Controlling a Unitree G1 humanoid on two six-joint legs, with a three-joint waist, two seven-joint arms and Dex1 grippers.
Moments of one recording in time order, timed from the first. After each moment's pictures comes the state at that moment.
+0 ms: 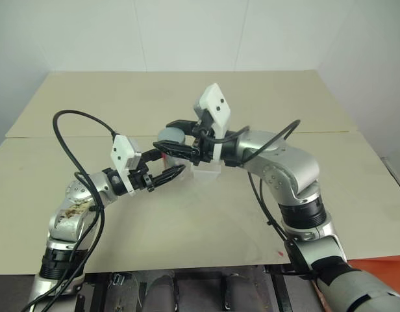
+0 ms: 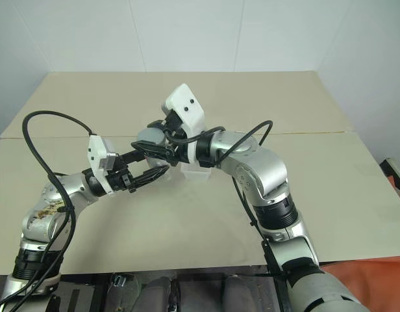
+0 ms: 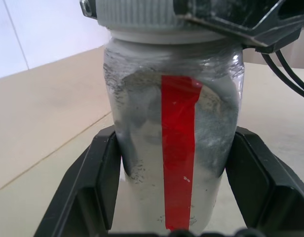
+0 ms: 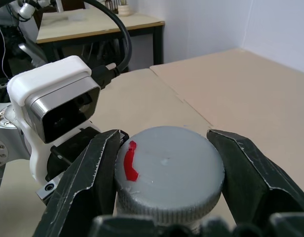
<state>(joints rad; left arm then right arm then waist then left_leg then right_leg) -0.31 0.54 0.08 -0.23 -0.51 0.36 -0.88 -0.86 -0.22 0.21 -0.23 0.49 0.85 0.61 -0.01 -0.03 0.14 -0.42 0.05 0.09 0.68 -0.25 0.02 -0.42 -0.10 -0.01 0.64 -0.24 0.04</state>
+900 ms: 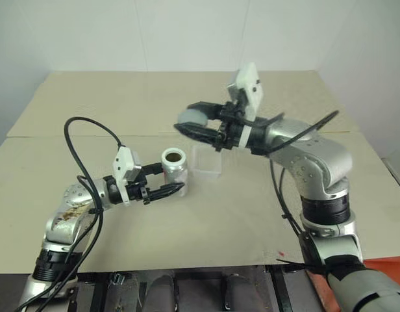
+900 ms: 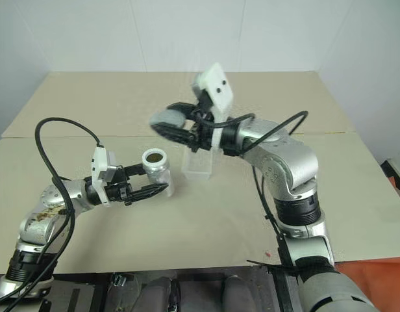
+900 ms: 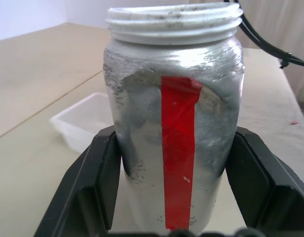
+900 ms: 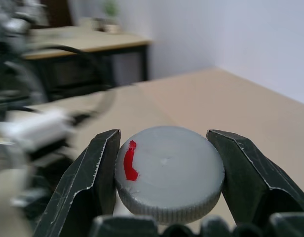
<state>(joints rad) -0.28 0.61 0.06 -0.18 -0.53 0.34 -1.03 -0.83 -0.36 0.06 -0.23 0.52 0.82 0.59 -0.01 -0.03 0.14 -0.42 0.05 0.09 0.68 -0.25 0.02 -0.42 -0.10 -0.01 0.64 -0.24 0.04</state>
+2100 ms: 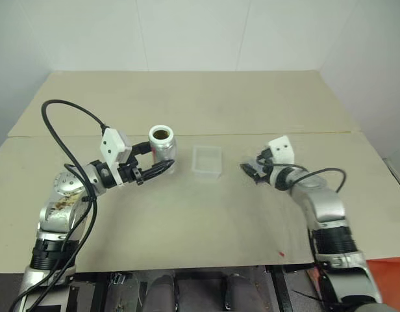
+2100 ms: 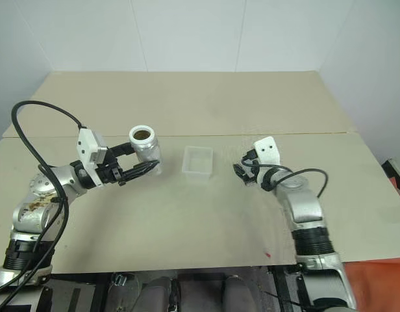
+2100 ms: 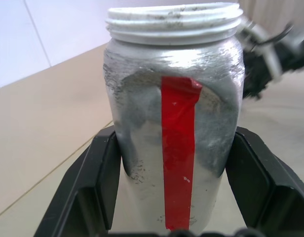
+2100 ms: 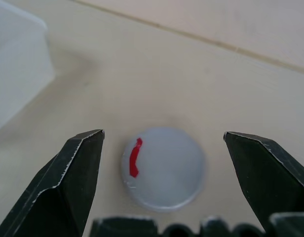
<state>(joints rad) -0.40 0.62 0.09 -0.08 -0.43 0.27 -0.93 -0.50 -0.50 0.02 -0.02 0.21 0.68 0.51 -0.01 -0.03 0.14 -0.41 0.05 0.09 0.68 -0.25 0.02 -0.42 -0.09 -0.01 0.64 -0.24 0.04</state>
